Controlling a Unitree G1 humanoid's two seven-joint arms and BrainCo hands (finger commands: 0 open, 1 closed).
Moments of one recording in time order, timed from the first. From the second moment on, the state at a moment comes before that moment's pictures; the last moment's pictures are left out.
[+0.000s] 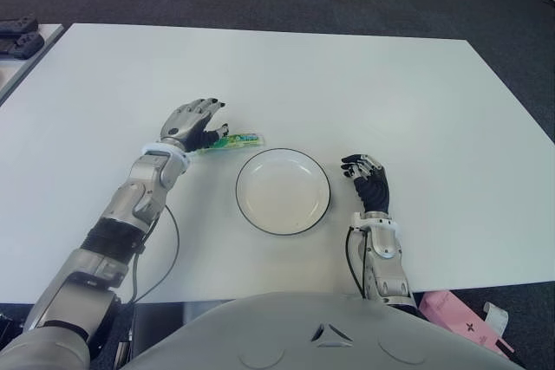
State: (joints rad) left arm -0.25 0.53 -0.33 0.31 0.85 -0.02 -0.06; right arm 0.23 0.04 0.00 0.11 -0.08 -0.21 -0.13
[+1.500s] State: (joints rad) left arm -0.51 0.68 -0.66 0.57 0.95 -0.42 -0.16; right arm 0.25 0.03 0.00 0.12 -0.07 -0.24 -0.12
